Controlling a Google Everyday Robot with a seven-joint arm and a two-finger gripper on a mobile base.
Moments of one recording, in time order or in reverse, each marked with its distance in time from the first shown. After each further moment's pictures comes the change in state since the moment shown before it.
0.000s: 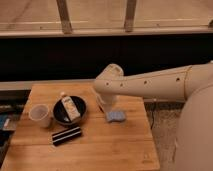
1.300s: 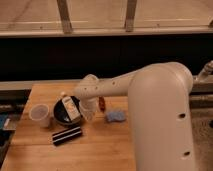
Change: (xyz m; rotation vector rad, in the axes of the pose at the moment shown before) arm -0.027 0.085 0.088 -0.126 0.148 -0.180
